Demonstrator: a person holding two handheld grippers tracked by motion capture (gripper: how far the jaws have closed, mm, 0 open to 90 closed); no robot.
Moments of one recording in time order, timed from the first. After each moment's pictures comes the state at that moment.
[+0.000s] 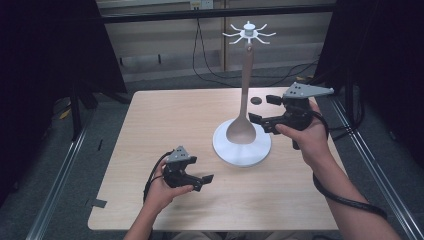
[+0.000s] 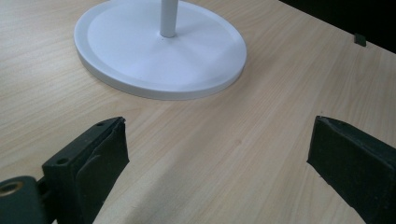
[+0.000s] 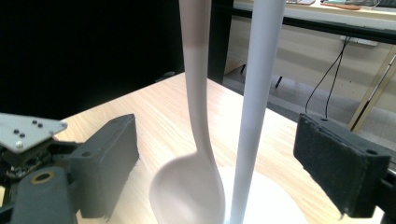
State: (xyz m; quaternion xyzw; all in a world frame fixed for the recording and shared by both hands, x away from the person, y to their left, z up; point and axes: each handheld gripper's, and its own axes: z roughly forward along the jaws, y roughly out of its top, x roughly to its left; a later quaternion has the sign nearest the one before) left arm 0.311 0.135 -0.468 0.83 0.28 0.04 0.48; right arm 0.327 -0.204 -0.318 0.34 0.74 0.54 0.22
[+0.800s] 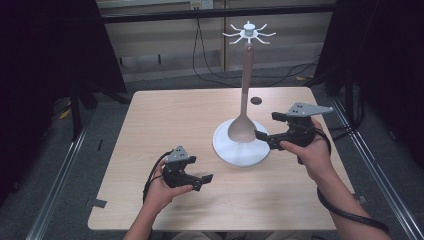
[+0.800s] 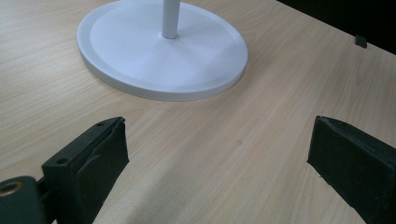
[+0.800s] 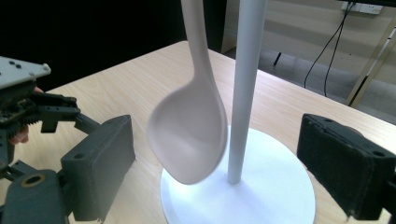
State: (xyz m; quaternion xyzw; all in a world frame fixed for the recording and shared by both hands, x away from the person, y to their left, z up) left arm 0.311 0.137 -0.467 0.83 0.28 0.05 0.48; right arm 0.315 -0.219 -0.362 0.36 0.75 0.51 0.21
